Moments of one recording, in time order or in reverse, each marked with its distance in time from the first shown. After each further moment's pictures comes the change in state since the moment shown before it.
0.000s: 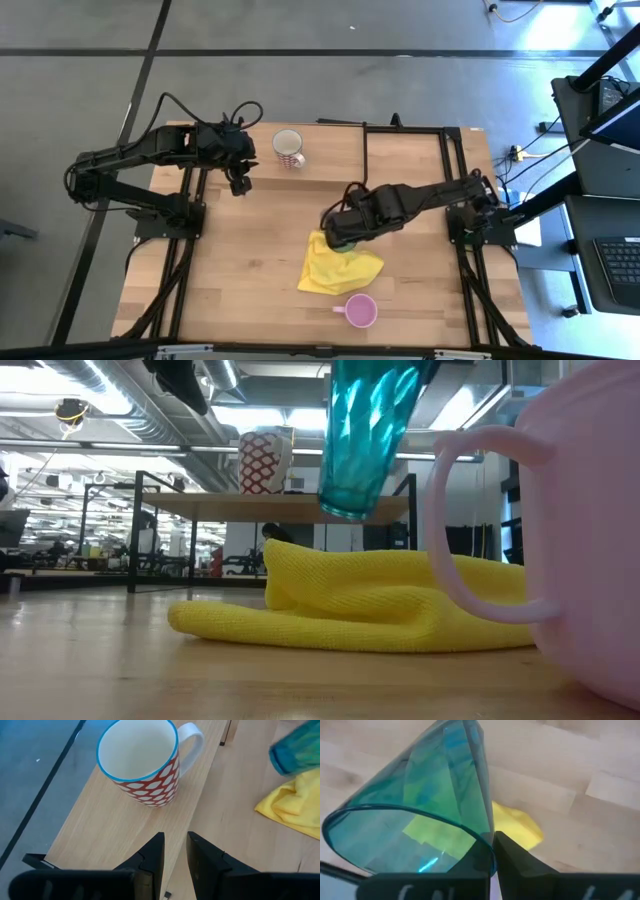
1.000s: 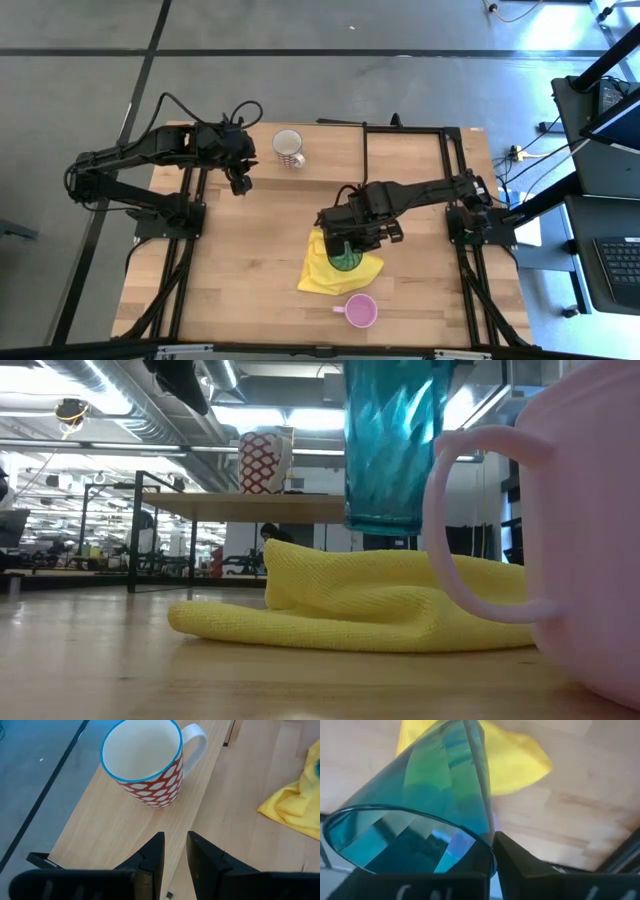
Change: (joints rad) left arm 0.000 0.000 0.000 0.004 -0.013 -0.004; right arm -0.036 0.043 -0.001 0.000 -0.386 0.019
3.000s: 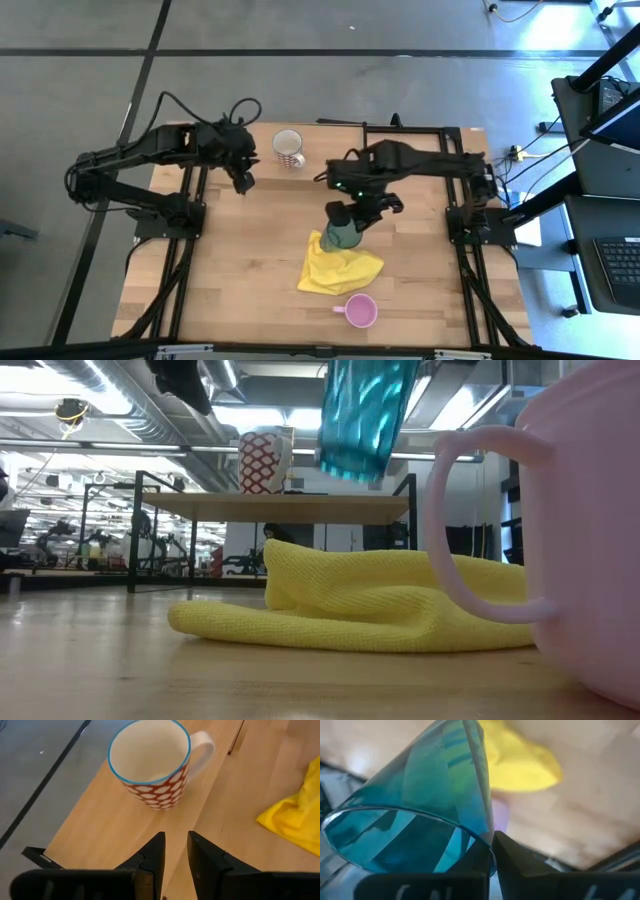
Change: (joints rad) left arm 0.013 0.002 0.000 0.017 0.002 -0.067; right arm -0.211 -0.080 0.000 0.001 -0.195 -0.301
